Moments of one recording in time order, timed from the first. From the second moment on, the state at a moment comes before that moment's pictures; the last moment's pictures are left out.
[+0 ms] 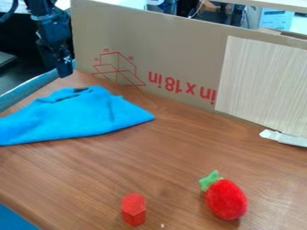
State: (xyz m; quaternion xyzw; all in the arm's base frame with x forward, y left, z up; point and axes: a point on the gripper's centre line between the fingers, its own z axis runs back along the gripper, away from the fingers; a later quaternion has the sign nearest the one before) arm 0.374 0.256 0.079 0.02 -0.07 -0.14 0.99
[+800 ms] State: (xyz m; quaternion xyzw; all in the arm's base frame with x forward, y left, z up) arm 0.381 0.256 0.028 0.04 -0.03 -0.13 0.99
